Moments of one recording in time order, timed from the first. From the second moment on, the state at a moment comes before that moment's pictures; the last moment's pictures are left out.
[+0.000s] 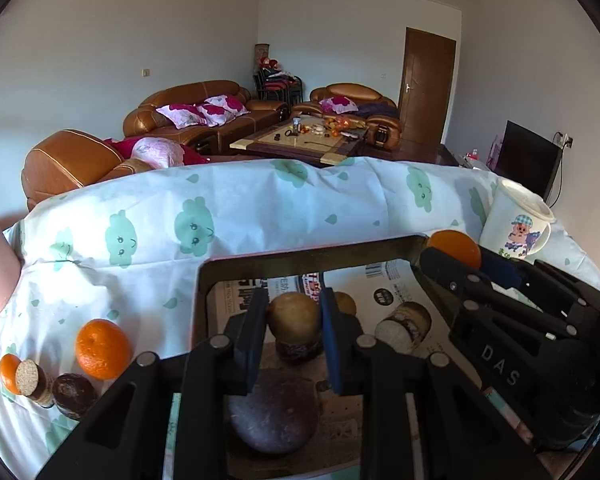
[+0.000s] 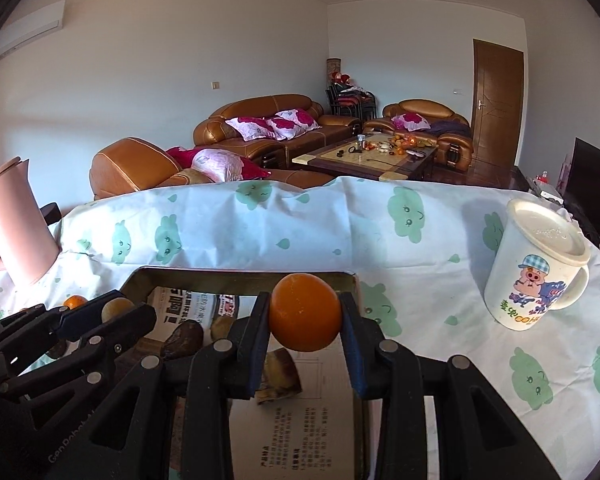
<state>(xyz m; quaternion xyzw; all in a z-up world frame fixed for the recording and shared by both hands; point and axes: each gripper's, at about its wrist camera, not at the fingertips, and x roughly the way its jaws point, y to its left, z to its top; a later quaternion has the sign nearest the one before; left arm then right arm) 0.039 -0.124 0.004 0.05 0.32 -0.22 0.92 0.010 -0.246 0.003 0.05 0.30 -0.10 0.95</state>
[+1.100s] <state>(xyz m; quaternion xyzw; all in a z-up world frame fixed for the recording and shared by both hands) 0.031 -0.126 -0.001 0.07 0.29 -0.16 0.94 0.003 -0.259 0.002 0.13 0.26 -0.04 0.96</state>
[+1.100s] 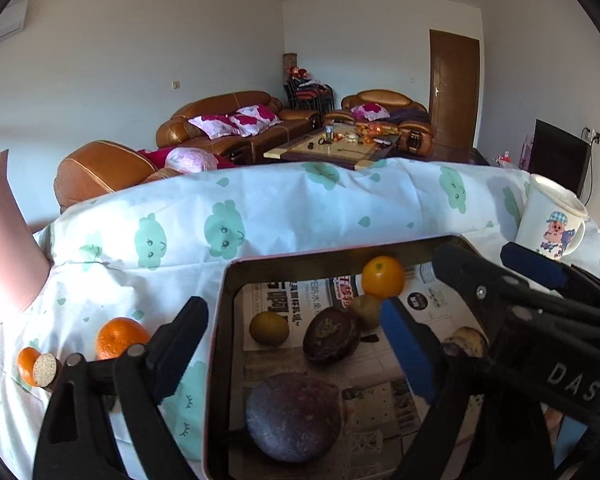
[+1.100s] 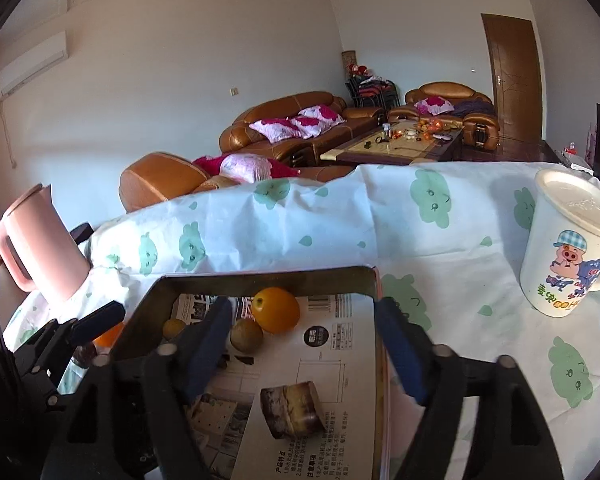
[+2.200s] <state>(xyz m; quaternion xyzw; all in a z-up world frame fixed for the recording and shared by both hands) 0.014 -0.073 0.002 0.07 0.27 -0.12 0.95 -0.037 -0.262 0.009 0.14 0.19 -0.15 0.96</state>
